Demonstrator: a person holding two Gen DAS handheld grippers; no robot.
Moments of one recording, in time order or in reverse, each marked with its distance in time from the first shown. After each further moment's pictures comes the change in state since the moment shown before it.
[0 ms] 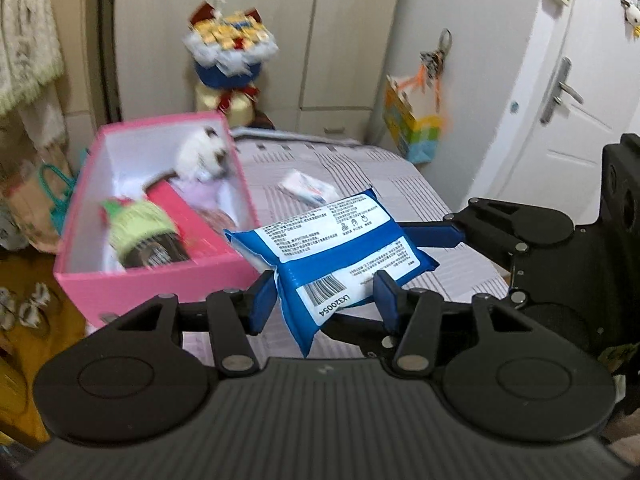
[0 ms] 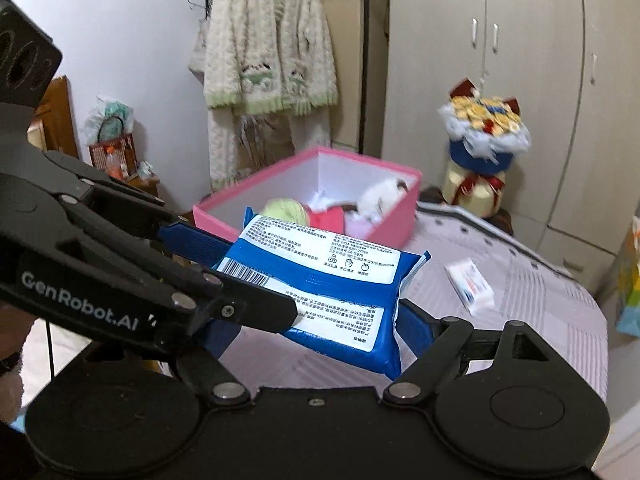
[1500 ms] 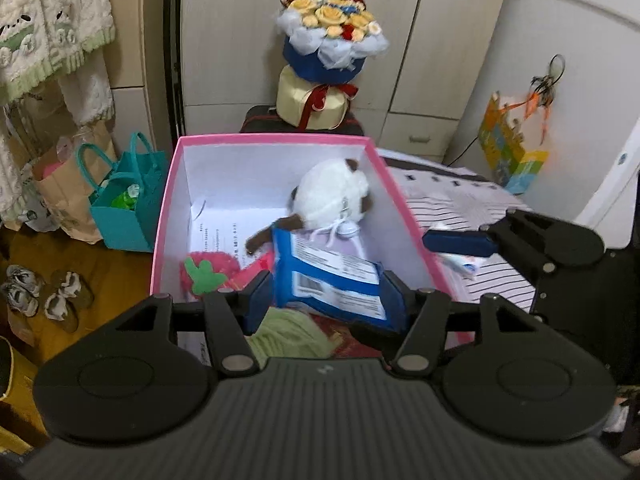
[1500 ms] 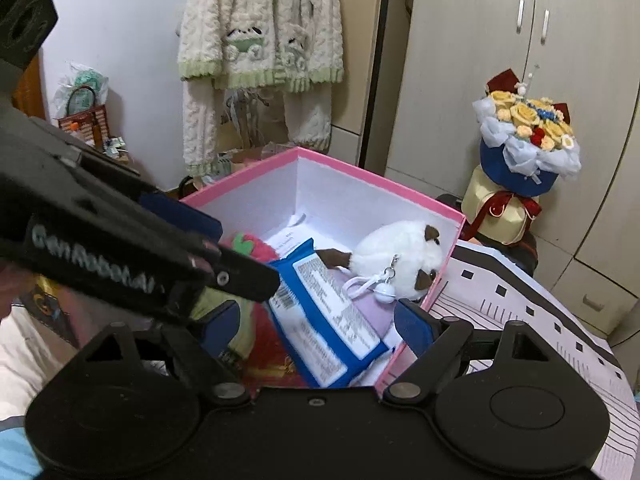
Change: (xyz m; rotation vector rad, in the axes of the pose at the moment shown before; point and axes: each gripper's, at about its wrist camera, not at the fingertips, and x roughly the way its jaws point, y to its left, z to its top) left arm 0.099 0.150 0.074 -0.127 0.044 0.111; right arm 0.168 -0.026 0.072 -0.072 0.093 -0.022
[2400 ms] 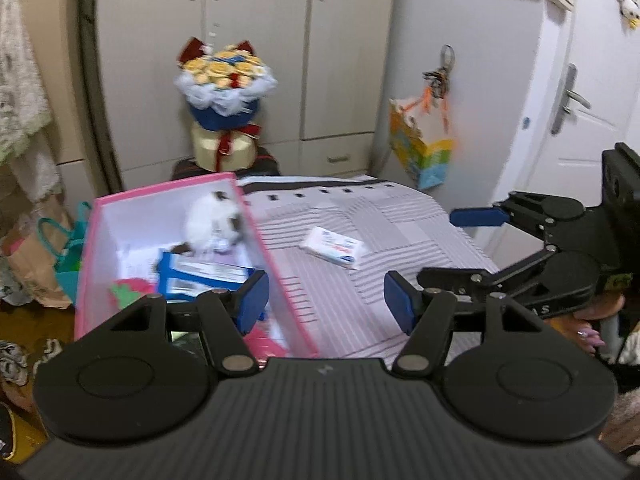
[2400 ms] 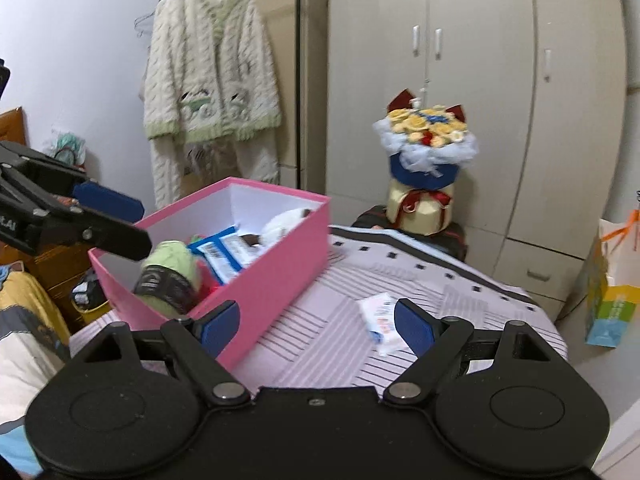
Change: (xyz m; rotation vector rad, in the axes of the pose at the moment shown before) left arm -0.068 -0.117 -0.036 0.222 -0.095 -0.127; right arm -0.138 -0.087 -0.096 0.135 -0.159 -0.078
